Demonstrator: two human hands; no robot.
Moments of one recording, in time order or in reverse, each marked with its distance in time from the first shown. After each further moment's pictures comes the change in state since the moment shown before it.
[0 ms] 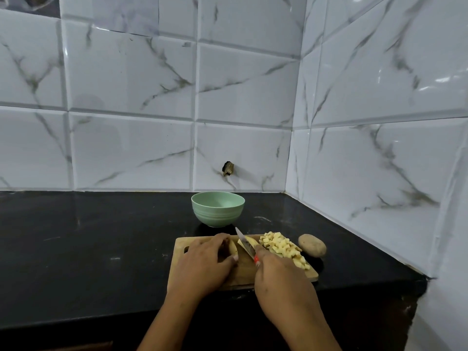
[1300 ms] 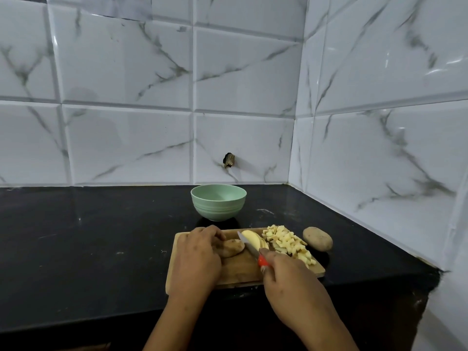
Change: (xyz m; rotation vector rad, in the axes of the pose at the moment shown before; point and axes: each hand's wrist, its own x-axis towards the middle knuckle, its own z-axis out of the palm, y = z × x) left_hand -0.002 0.004 -0.001 -0.084 0.259 -0.094; right_hand 0.000 0.017 0.004 0.112 -0.050 -0.012
